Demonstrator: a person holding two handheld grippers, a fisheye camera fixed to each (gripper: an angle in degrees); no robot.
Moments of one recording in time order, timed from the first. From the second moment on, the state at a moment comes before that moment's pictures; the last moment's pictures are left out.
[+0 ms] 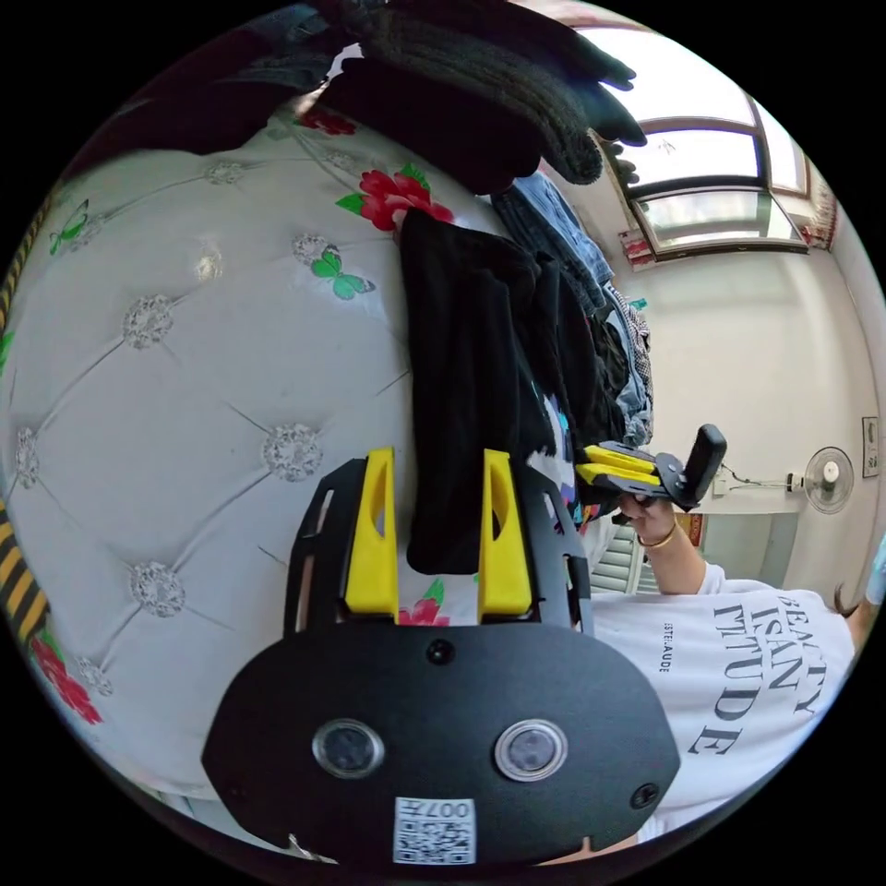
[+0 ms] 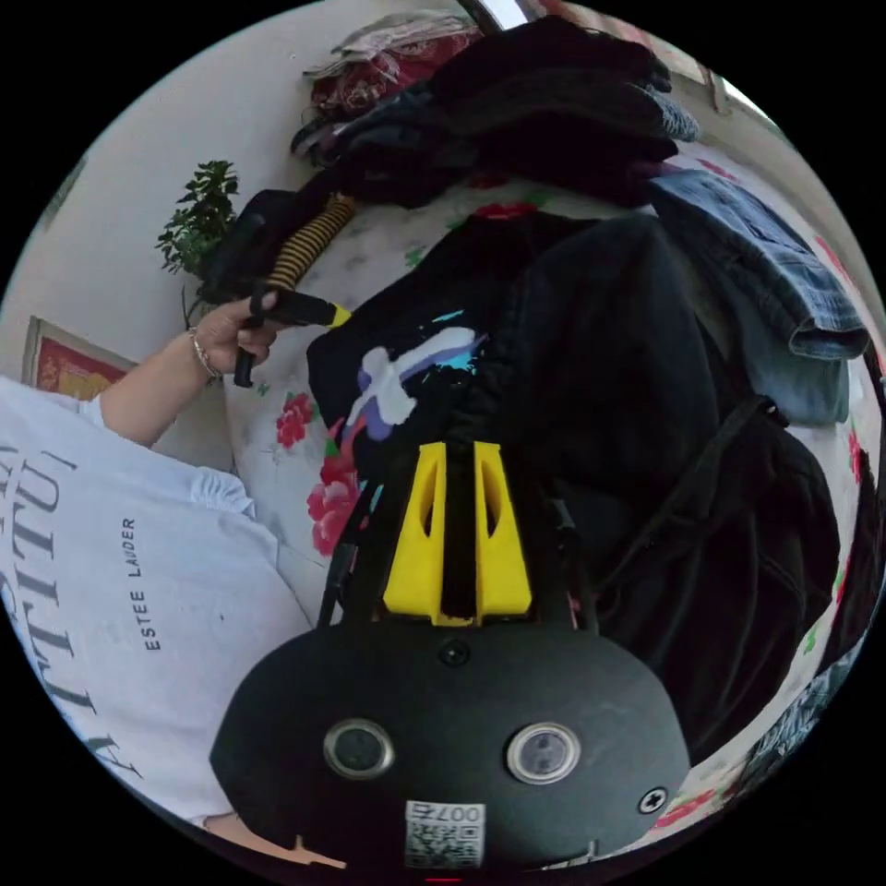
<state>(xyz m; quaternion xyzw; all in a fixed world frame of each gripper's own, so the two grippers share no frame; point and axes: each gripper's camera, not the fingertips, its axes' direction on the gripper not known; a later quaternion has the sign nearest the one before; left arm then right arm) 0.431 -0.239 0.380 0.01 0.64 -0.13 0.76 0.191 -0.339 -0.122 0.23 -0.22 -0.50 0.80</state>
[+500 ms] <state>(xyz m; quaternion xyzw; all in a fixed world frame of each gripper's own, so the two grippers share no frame) 0.433 -0.236 0.471 0.01 0.80 -0.18 0.58 0.253 -0.298 -0.151 0.24 -0.31 -0.48 0.78</state>
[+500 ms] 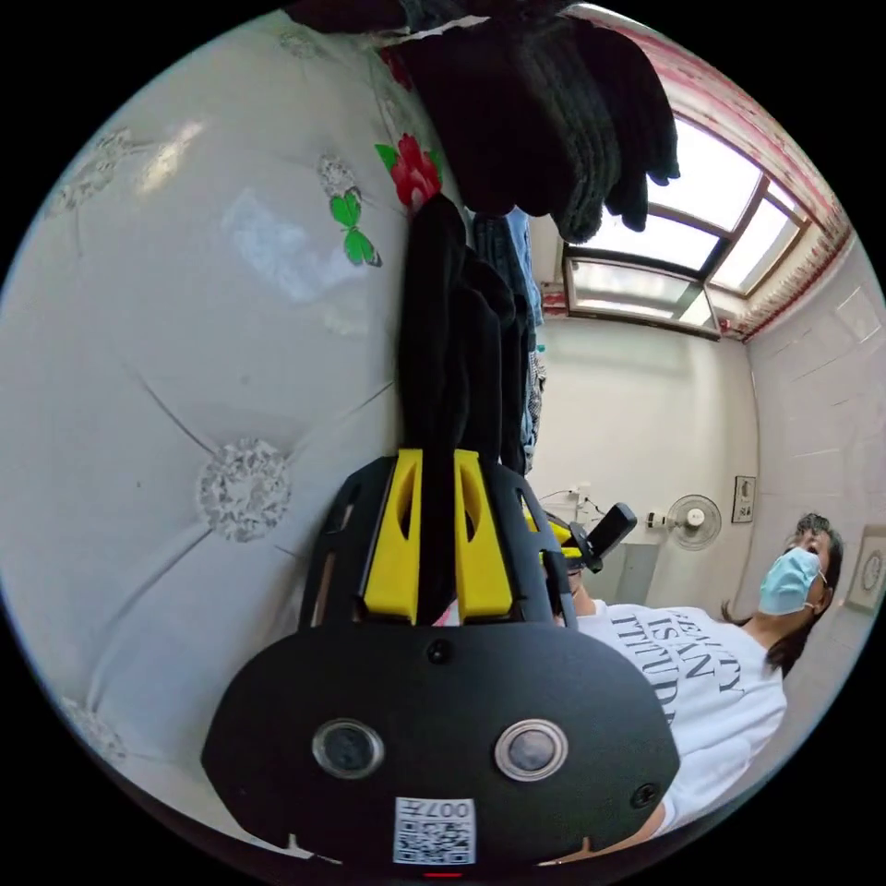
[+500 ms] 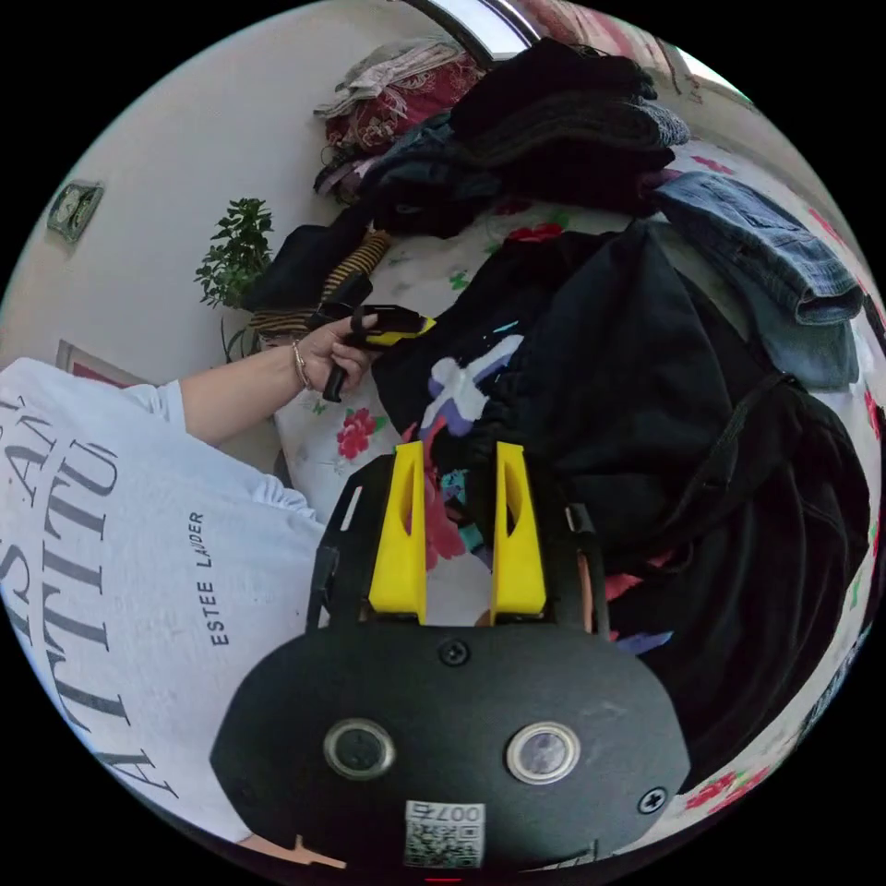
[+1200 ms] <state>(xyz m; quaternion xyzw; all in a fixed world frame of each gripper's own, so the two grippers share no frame) 0.550 -0.365 -0.004 0.22 0.65 0.31 0.66 0.624 -0.278 -0.142 0.36 -0.40 -0.17 0.82</state>
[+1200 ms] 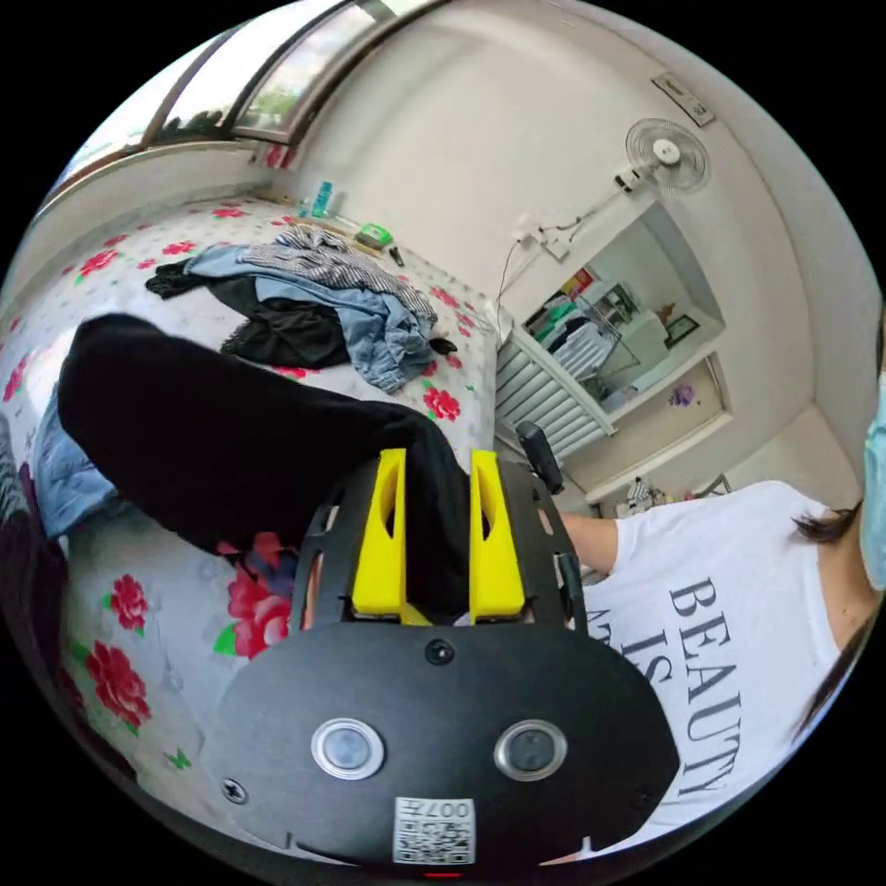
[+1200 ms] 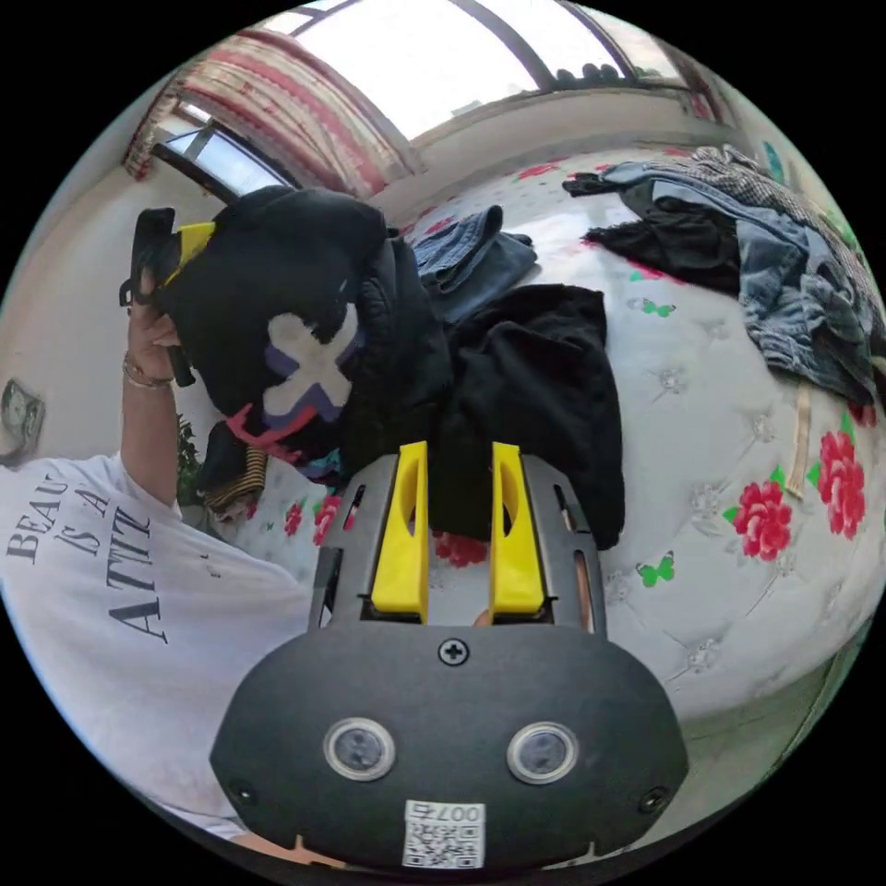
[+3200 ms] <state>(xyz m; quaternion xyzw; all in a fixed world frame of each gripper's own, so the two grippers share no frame) 0.653 -0.386 0.254 0.03 0.45 0.04 0.89 0.737 -0.504 -0.323 0.35 -0.39 -0.10 0.85</state>
